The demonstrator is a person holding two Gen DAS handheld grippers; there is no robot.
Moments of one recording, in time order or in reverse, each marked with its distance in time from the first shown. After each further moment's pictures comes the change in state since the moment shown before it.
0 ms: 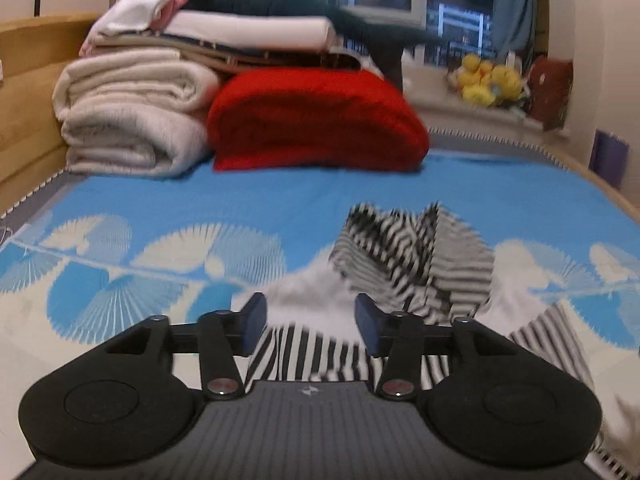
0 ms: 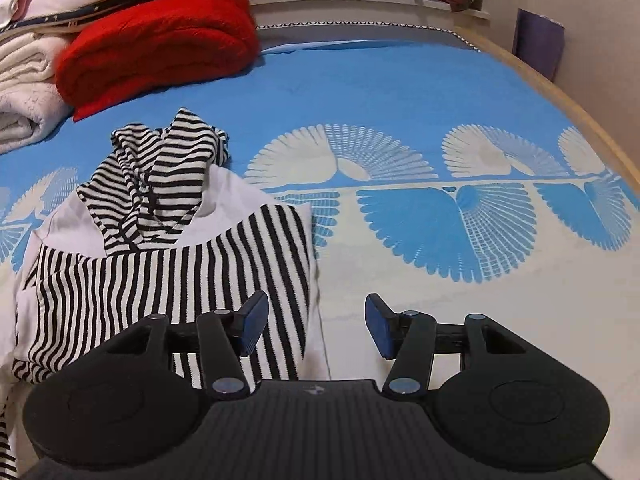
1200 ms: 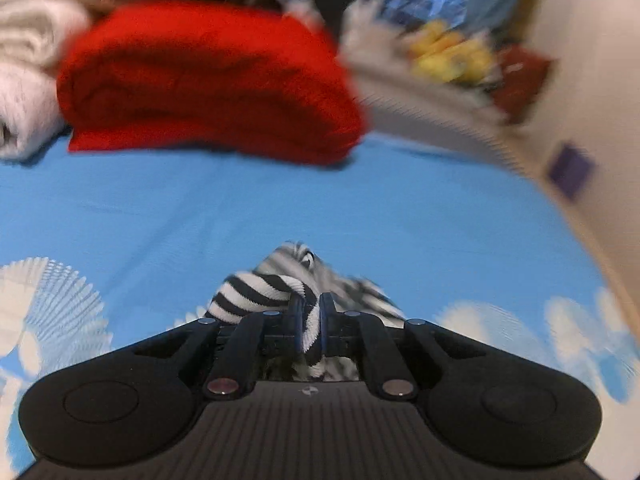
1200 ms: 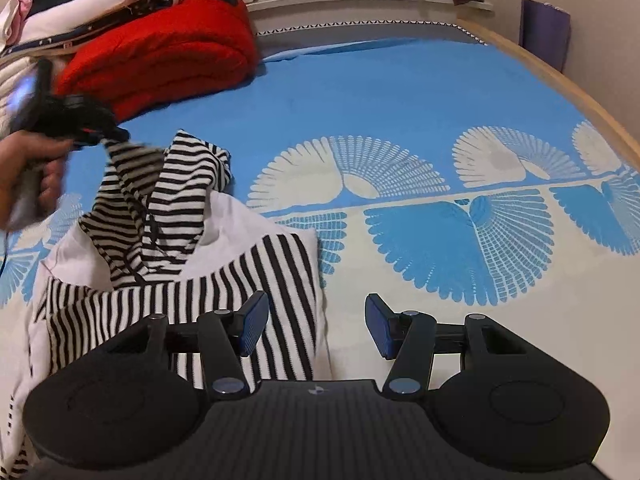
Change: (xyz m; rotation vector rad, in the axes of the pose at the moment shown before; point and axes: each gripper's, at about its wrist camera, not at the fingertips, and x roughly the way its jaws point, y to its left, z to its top) left arm 0.194 -0.055 0.118 -0.054 0.160 -0.308; right arm 0.015 -0.007 0.028 0.041 0.003 0.054
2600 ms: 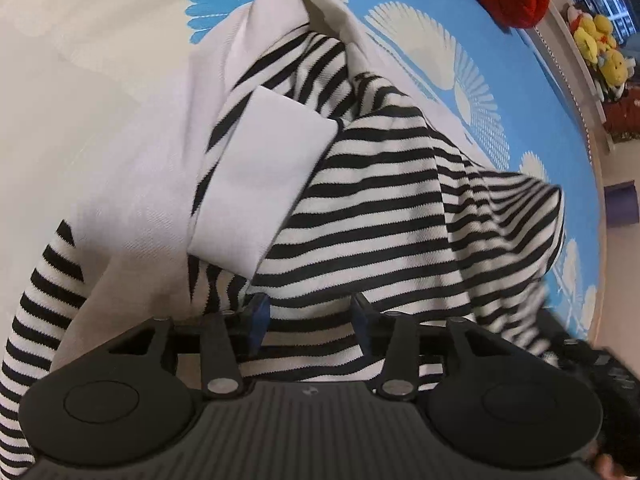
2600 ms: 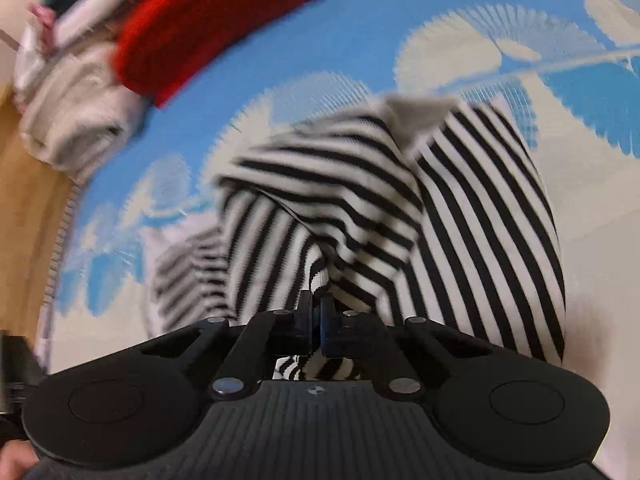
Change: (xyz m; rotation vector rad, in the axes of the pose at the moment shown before) left arm -0.082 0.112 -0.210 -0.602 0.544 0.073; right arm 0.062 0.085 -0.032 0.212 0.203 0.373
